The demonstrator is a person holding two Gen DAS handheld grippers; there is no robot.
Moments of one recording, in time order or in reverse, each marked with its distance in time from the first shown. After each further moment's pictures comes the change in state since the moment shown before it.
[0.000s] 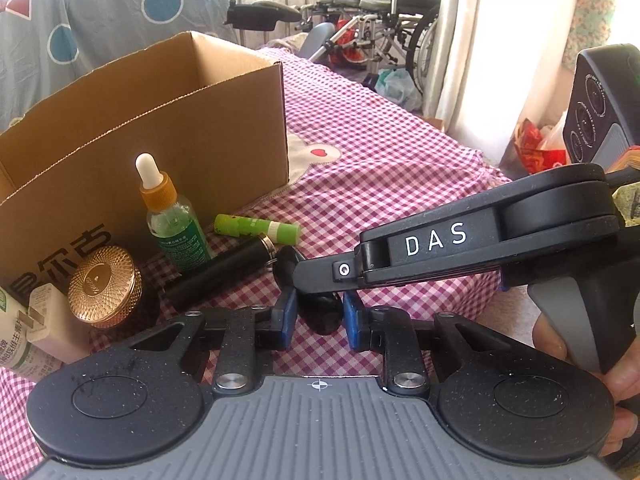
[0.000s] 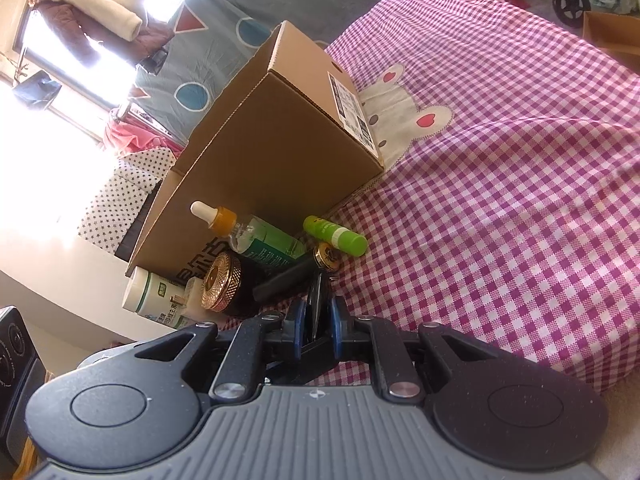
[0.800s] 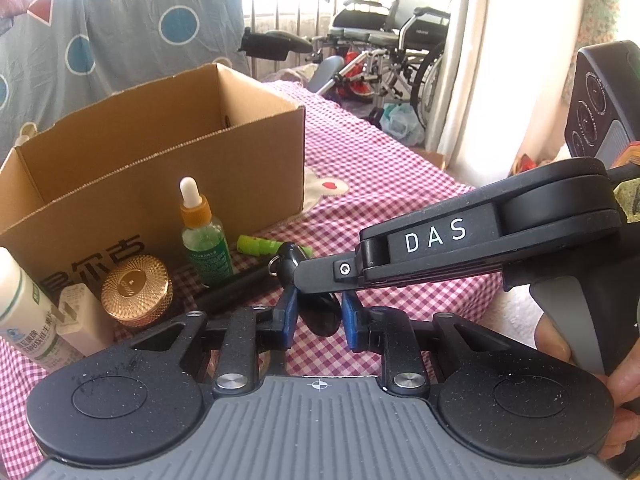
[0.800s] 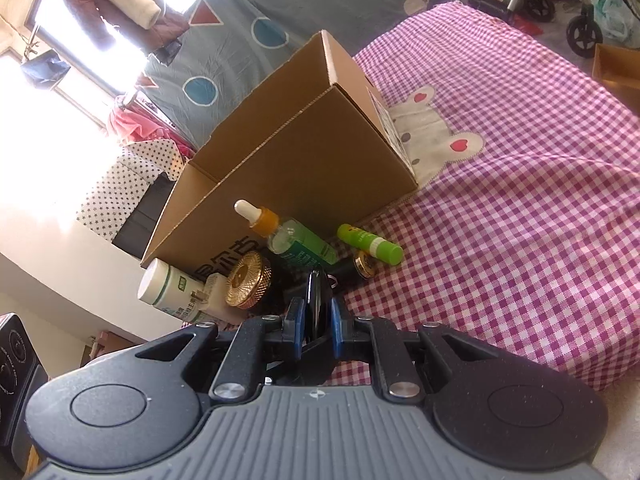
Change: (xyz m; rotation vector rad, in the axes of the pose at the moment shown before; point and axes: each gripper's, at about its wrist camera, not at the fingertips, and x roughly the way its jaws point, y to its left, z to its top) left arm -0.038 0.009 -0.004 -0.046 -0.103 -0.001; right arm -0.018 0.046 0.003 -0.087 -0.024 -0.027
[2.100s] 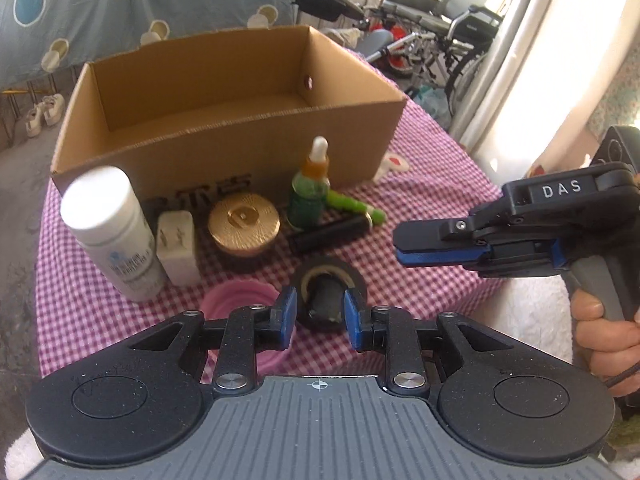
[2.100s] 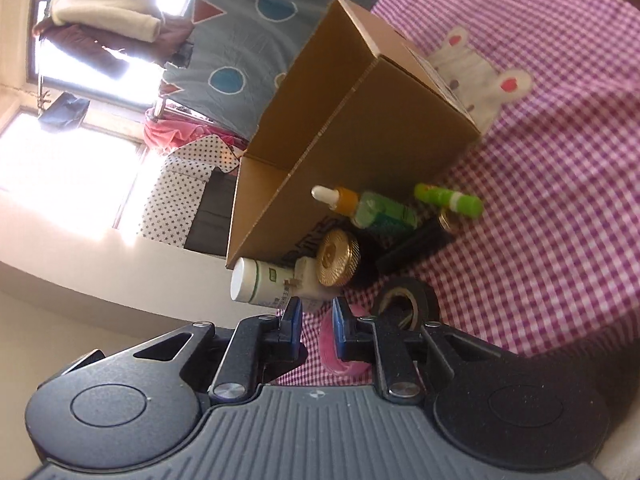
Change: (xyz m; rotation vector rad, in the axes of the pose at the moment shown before) left arm -0.036 0.076 -0.002 -0.191 0.170 -0.032; right arm 0.013 -0.019 -0.002 0.327 0.186 0.226
